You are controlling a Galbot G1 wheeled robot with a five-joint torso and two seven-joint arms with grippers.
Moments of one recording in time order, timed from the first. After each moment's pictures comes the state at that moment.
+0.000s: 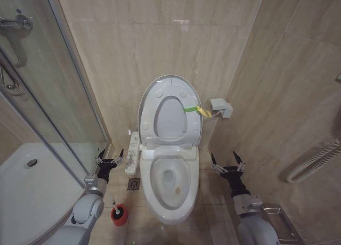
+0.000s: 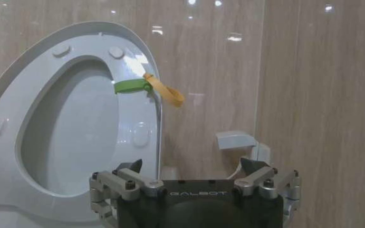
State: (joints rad) left arm 1.12 -1.14 -0.37 -1.60 -0.45 -0.13 -0.09; right arm -1.46 1.30 0.57 1.94 0.19 0.22 0.07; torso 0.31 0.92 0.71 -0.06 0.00
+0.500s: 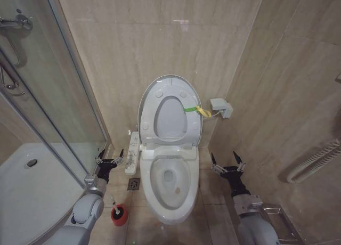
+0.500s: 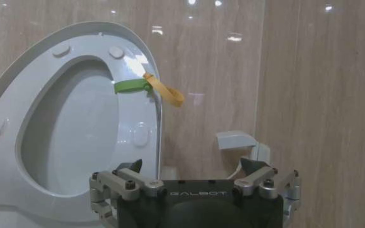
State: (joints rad) left arm 1.12 -1.14 -0.37 -1.60 -0.45 -0.13 -0.09; right arm -1.46 1.30 0.56 1.94 0.19 0.22 0.07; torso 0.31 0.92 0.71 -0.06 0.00
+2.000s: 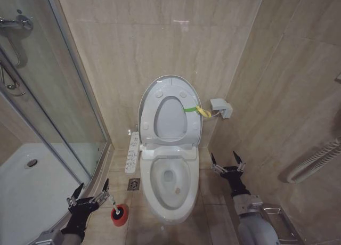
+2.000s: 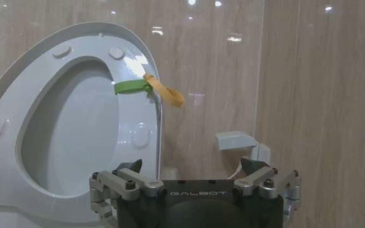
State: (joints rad) left arm 1.82 -1.36 -0.69 -2.26 -0.39 0.12 -0.10; right arm -1.46 1.30 0.56 1.94 0.19 0.22 0.07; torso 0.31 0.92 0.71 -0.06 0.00
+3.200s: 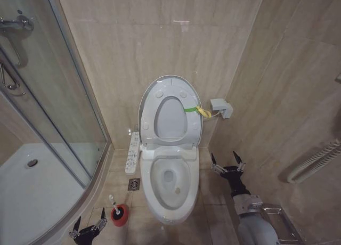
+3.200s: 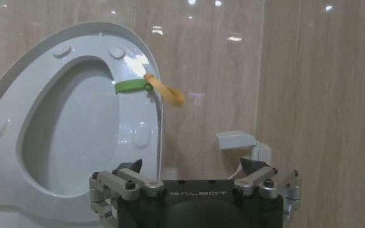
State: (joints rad) left arm 1.66 -1.36 -0.57 -1.67 -0.35 -0.27 -0.21; right arm -1.46 1.30 0.56 1.94 0.19 0.22 0.07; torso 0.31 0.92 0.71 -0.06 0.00
